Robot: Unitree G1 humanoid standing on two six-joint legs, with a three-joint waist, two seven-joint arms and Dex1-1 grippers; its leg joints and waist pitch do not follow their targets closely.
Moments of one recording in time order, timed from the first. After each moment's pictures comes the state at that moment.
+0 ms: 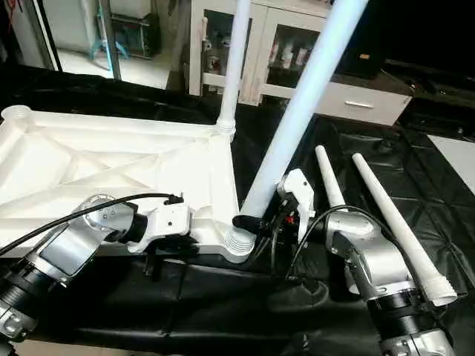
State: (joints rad) left arm -0.52 0.50 -0.49 0.22 0.12 0.25 -1.16; right arm -0.32 -0.48 0.17 0.16 0.38 0.36 1.02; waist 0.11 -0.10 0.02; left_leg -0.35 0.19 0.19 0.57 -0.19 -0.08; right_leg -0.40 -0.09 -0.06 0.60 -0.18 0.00
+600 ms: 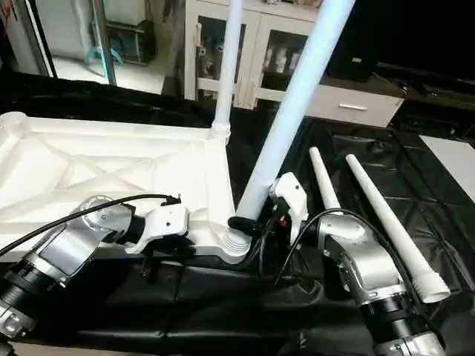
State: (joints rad) left arm -0.52 0.51 -0.49 0.25 0.12 0.26 -1.17; right arm -0.31 -0.45 0.19 0.17 0.34 0.30 0.96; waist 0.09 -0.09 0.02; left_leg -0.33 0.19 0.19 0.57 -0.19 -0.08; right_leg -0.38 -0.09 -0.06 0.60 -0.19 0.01
